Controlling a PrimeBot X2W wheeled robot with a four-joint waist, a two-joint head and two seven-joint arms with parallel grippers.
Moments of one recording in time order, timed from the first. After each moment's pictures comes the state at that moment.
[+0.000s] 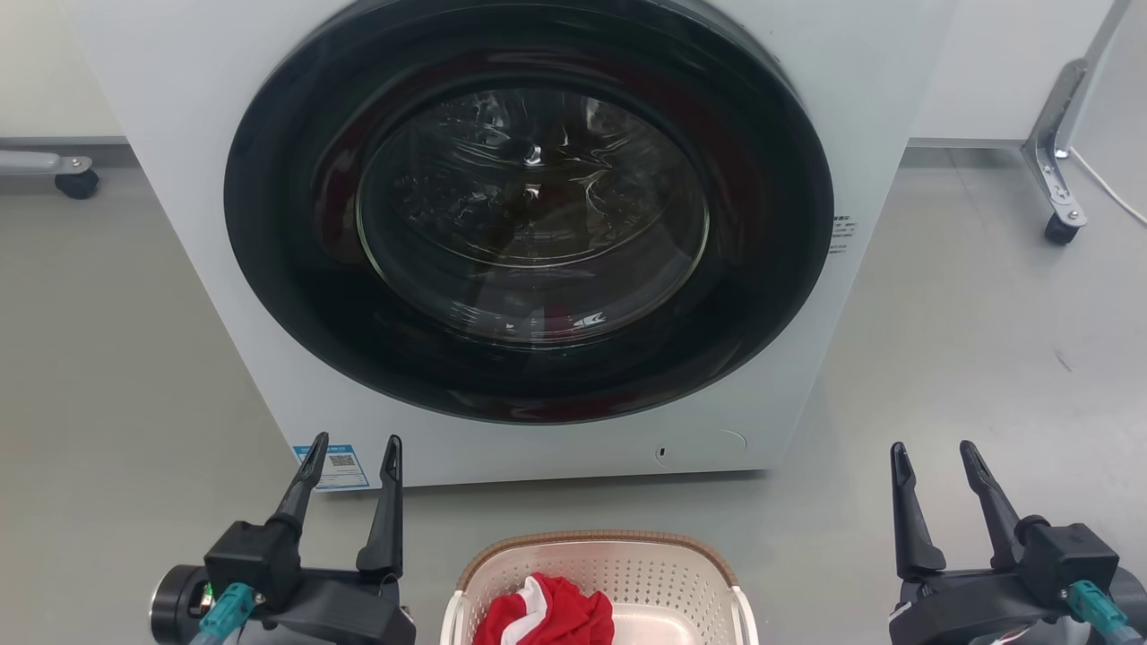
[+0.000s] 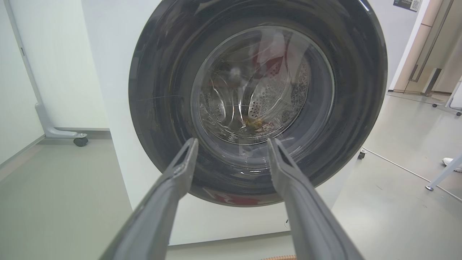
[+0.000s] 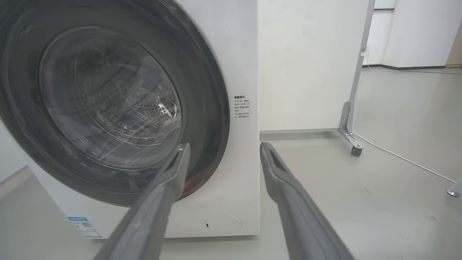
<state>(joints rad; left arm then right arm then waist) -0.10 0.20 -0.31 0.13 -0.42 0.11 -0.19 -0.07 -0.21 0.23 0.18 0.35 -0.10 -0.25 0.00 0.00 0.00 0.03</state>
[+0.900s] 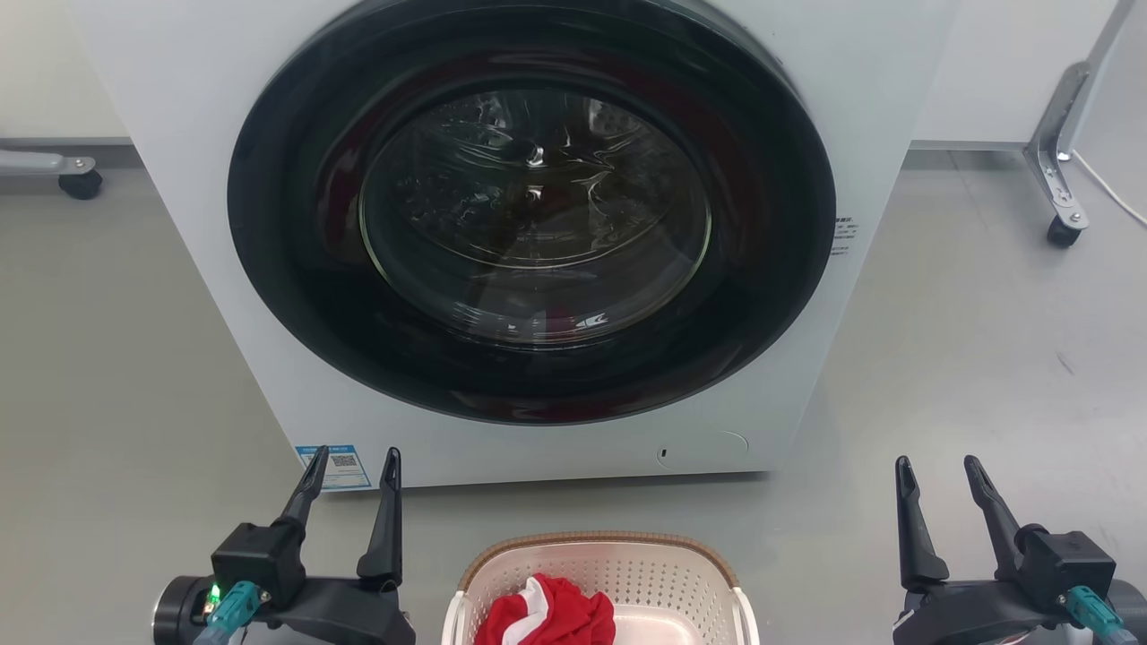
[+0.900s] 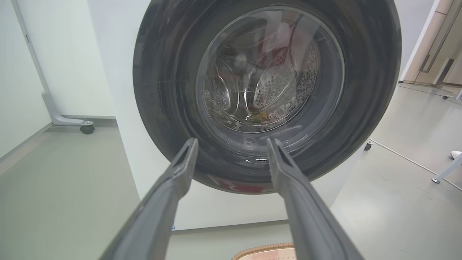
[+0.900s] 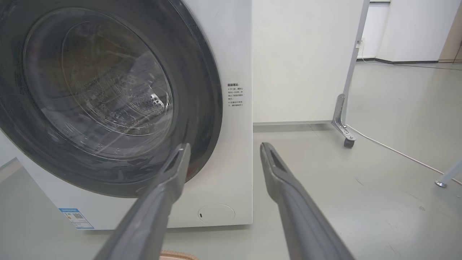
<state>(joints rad) -0.10 0.19 -0.30 0.15 -0.41 0.12 -0.16 -0.07 -0.21 0.23 0.23 0.34 -0.11 -0.25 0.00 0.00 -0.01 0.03</state>
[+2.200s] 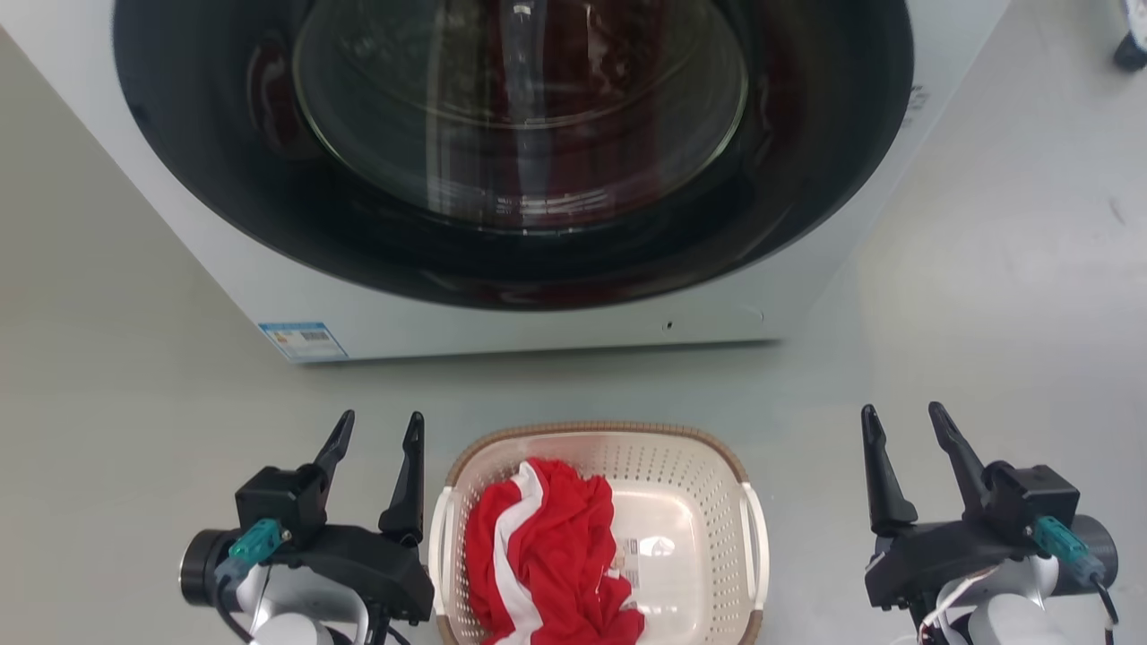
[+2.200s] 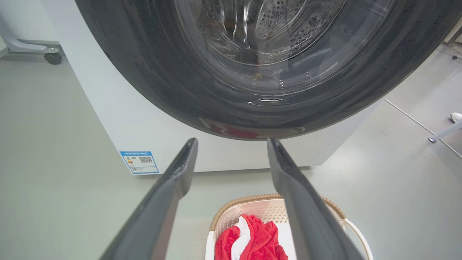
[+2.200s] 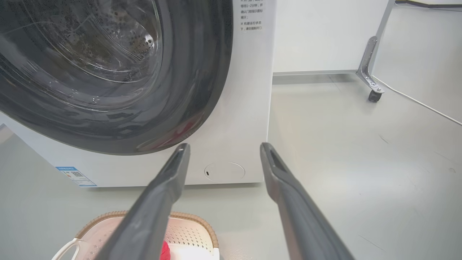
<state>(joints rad) -0.20 0.15 -0.31 0.24 -0.43 0.09 -0.10 -0.20 -0.19 0.26 0.29 0.34 -0.08 -0.20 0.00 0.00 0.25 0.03</state>
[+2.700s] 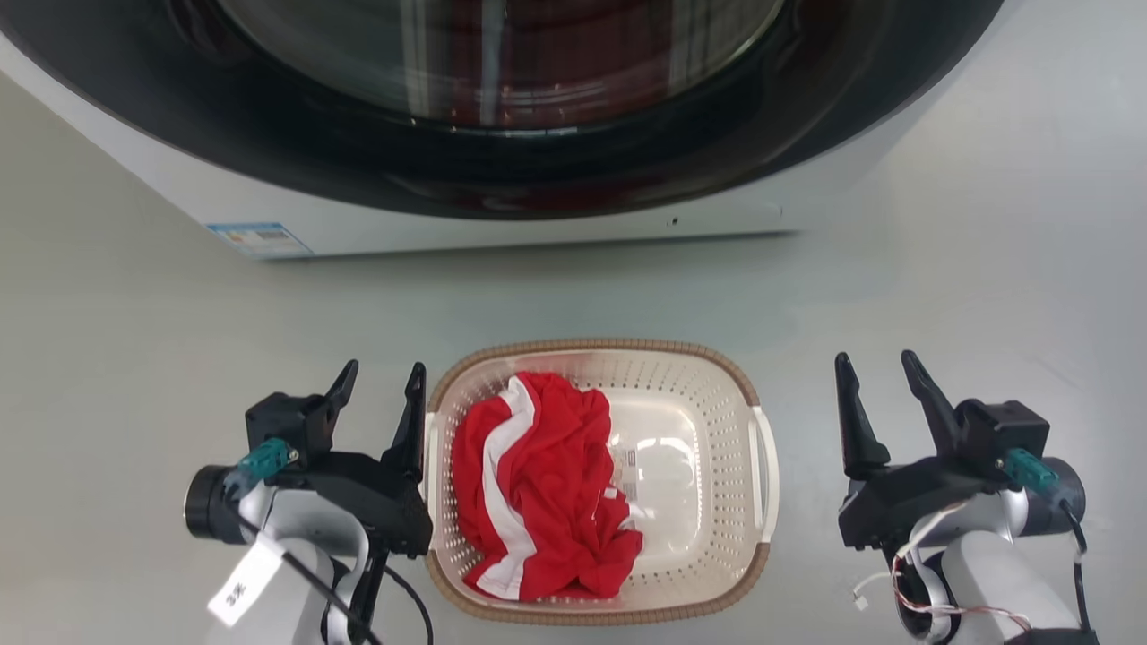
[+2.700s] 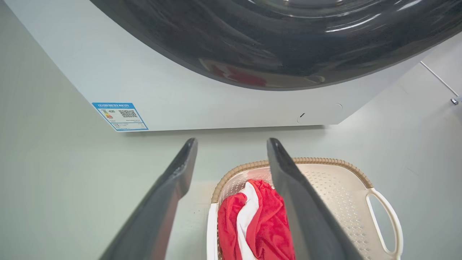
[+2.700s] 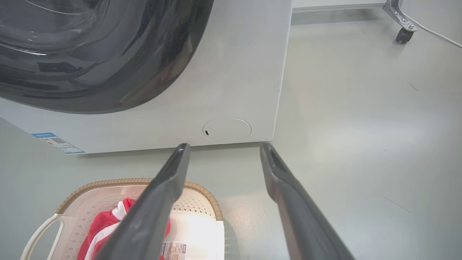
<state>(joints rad) -0.37 0.13 -0.32 0.42 -0.45 0.04 -0.07 -0.35 -0.15 0.28 0.40 0.34 -0.07 -0.18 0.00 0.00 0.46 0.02</state>
